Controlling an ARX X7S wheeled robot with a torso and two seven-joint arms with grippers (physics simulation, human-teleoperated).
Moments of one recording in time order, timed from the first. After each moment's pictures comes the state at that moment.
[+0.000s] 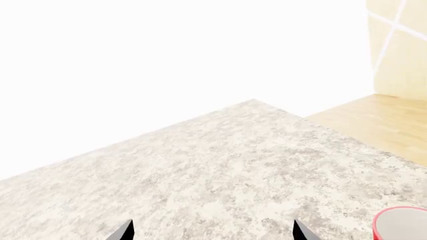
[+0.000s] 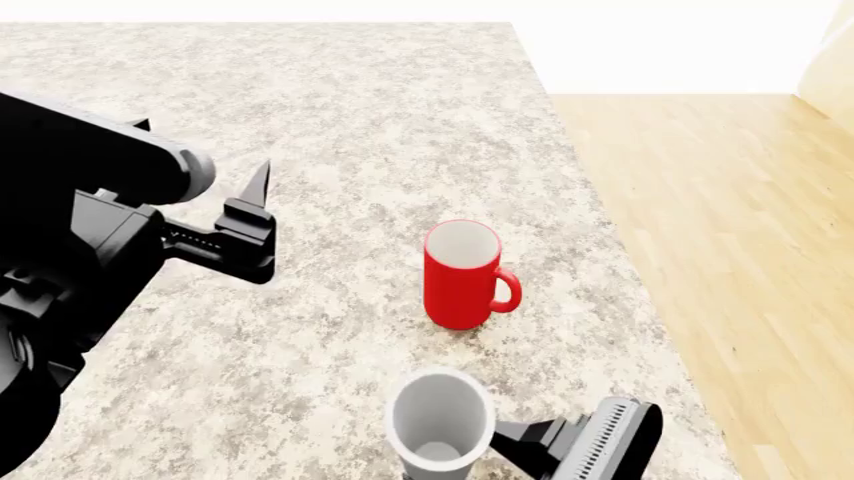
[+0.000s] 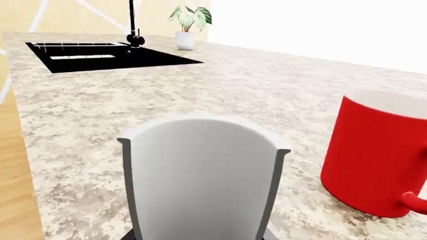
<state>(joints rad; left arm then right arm) -0.93 -0.80 0.12 0.72 -1.42 -1.17 -0.72 -0.15 0.44 -0.22 -0.79 0.37 0.51 -0.38</state>
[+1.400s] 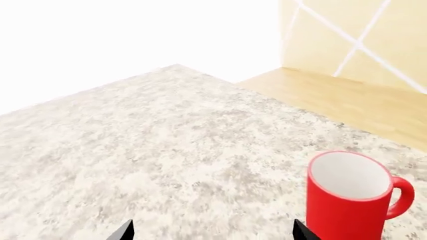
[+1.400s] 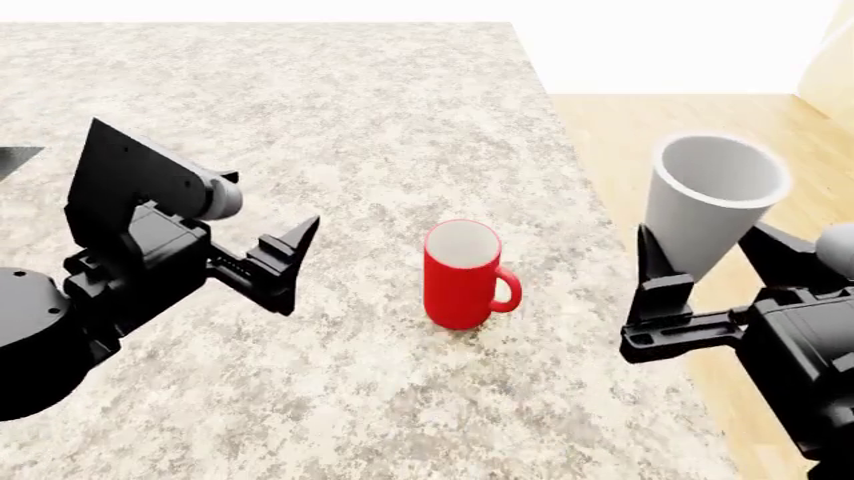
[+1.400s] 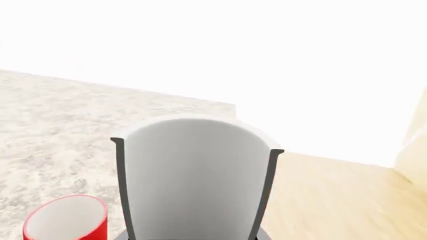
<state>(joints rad) -0.85 -0.82 0.26 0.47 -1.14 -0.99 -0.13 0.47 0.96 0.10 -0.90 1.50 0.89 0.85</state>
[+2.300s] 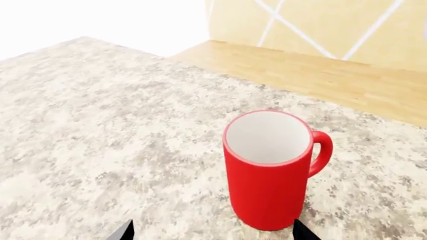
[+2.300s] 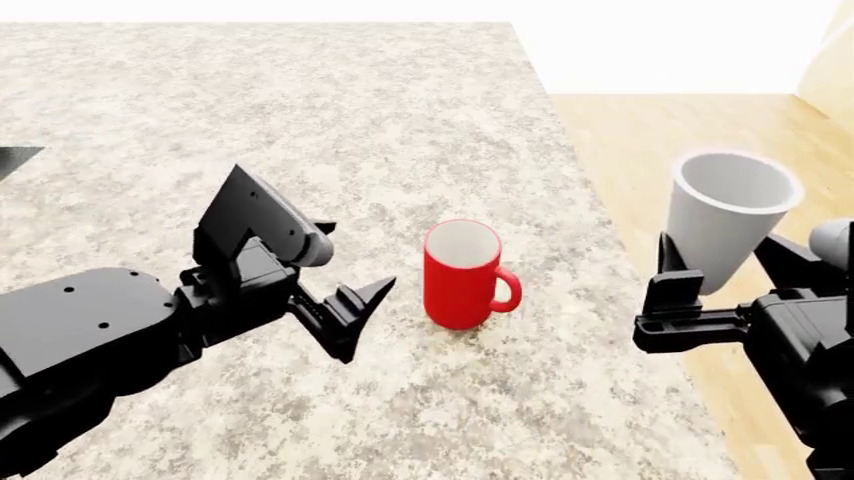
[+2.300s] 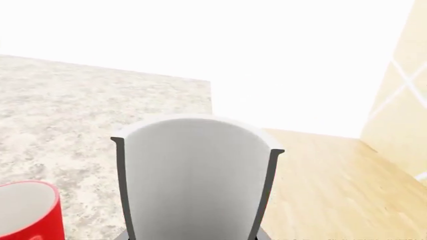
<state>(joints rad) -0.90 -0.71 0.51 0.31 -0.96 -0.91 0.17 0.47 0.96 0.06 -0.83 1.50 0.91 0.92</state>
